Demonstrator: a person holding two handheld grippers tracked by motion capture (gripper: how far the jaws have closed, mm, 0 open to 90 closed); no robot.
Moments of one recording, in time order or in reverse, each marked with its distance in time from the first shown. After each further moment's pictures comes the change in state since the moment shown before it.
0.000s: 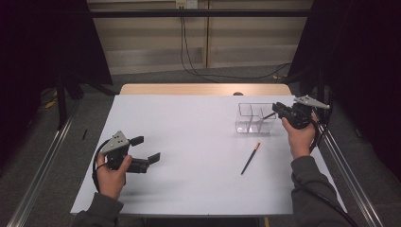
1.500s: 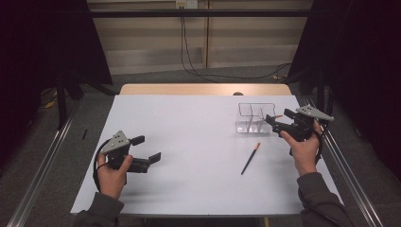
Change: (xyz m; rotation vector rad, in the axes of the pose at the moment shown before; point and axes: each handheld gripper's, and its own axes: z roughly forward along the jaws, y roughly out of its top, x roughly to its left) left arm -0.001 0.001 0.002 -0.002 -0.011 0.004; right arm 0.023 -0.013 -0.033 -0.038 0.051 0.004
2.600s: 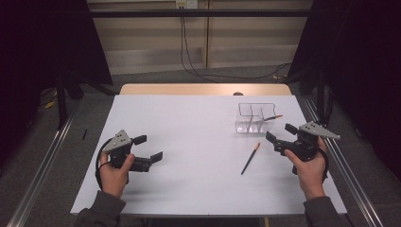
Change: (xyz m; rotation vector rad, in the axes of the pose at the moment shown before) left arm 0.001 0.001 0.007 -0.010 -0.029 -0.006; right arm 0.028 -0.022 -0.045 0.017 0.045 0.002
